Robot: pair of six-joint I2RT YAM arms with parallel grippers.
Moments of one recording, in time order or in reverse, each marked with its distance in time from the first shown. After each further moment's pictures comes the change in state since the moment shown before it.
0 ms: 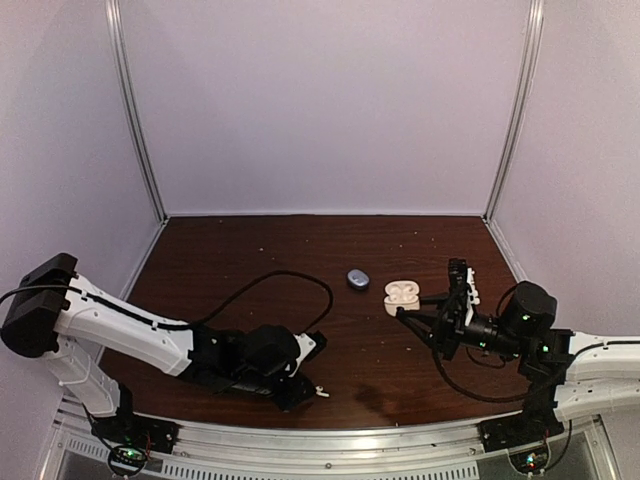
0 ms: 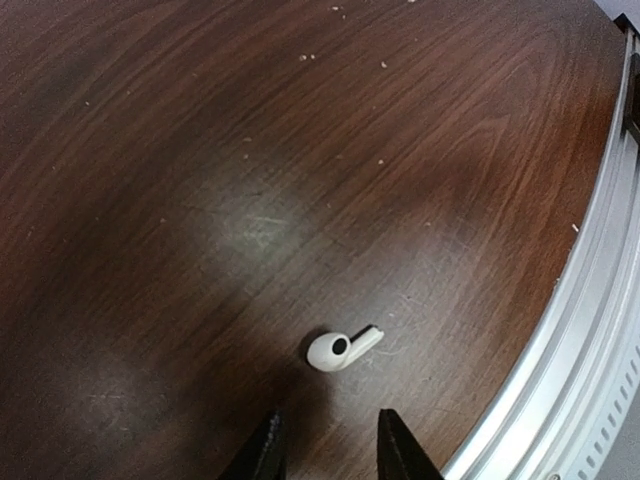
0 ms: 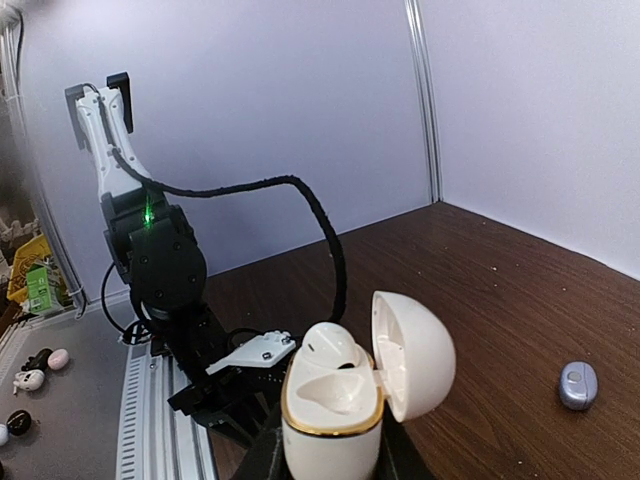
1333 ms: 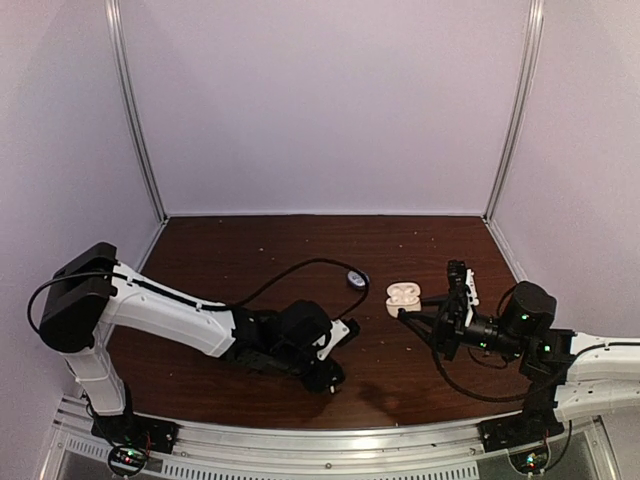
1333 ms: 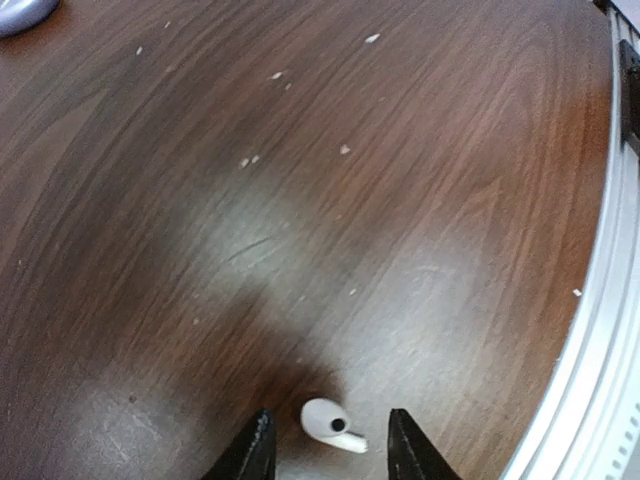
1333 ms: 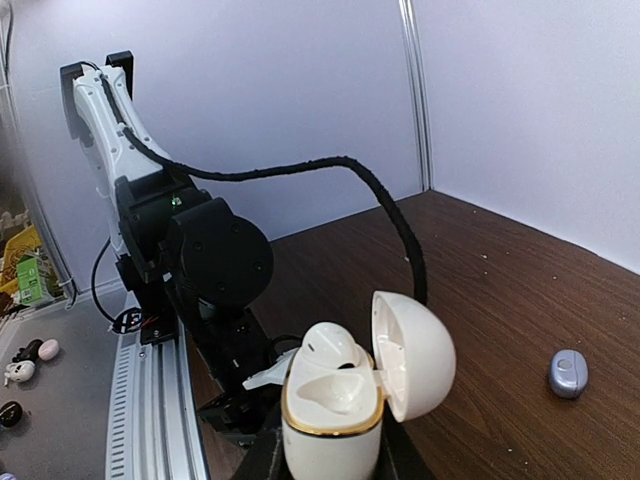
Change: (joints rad) left arm 0.084 0.234 0.230 0.004 0.137 0.195; right arm -0.019 -0.017 -0.004 -0.045 0.000 -0.015
